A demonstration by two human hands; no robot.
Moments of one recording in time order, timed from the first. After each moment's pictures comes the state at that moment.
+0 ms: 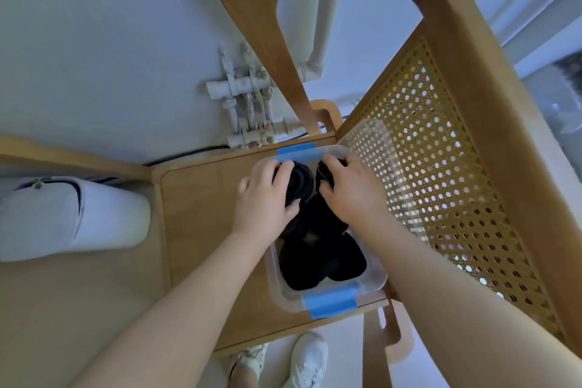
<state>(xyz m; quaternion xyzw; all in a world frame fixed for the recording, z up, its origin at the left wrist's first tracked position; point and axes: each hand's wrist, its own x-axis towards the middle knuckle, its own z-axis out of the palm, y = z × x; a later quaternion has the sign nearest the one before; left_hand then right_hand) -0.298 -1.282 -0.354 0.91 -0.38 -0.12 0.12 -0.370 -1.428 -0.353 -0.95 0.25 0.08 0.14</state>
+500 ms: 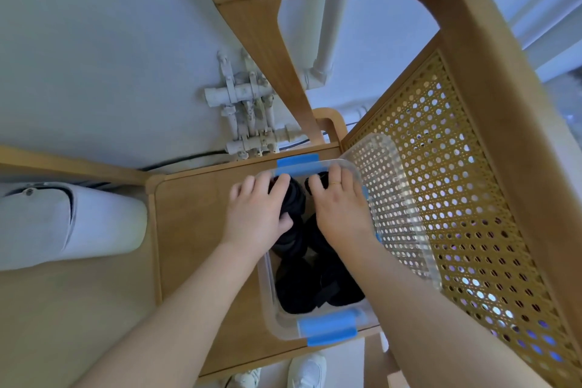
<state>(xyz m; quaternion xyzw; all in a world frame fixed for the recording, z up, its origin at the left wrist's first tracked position) -0.278 -1.286 -0.370 0.91 -0.41 -0.07 0.04 -0.357 -1.415 -0.384 -0.98 0.21 0.06 0.03</state>
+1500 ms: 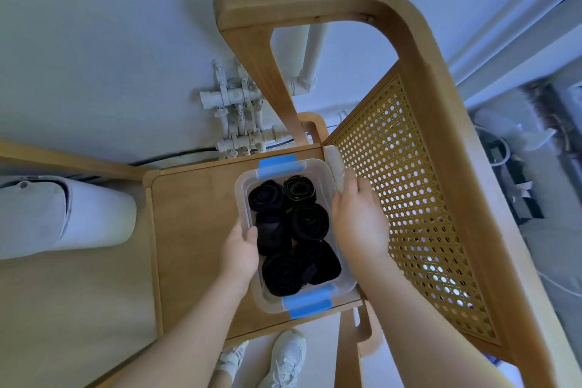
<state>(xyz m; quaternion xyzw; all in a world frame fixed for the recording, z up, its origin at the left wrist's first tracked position) -0.336 -1.254 -0.357 0.80 0.14 -0.39 0.43 -0.397 -1.418 -0.305 -0.92 0.36 0.01 0.13</state>
